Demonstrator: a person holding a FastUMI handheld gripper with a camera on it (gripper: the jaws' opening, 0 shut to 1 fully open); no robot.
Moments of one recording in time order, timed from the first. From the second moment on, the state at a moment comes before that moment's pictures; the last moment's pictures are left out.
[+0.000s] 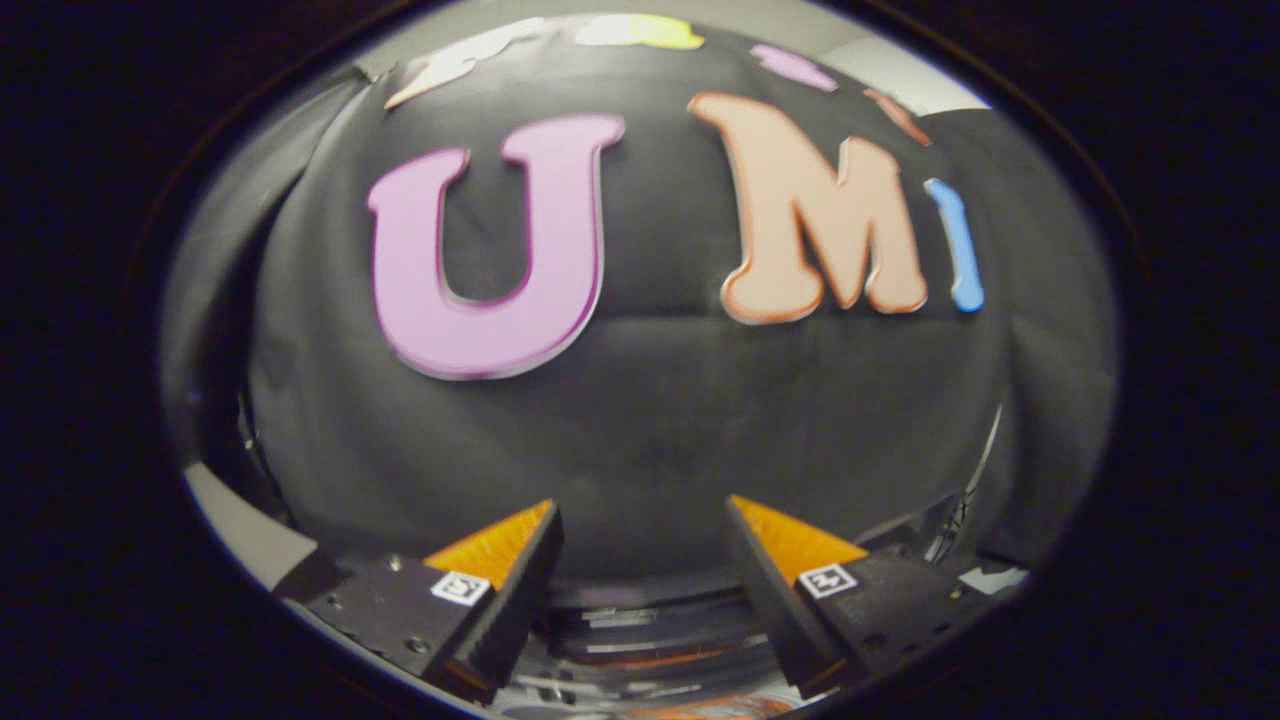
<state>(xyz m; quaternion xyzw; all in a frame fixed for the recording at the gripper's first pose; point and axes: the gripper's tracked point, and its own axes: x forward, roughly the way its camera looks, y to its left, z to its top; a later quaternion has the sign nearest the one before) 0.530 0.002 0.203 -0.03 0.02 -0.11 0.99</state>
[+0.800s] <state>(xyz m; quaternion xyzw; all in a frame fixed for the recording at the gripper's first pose) 0.528 0.000 0.209 -0.05 -0.01 -0.11 0.99</state>
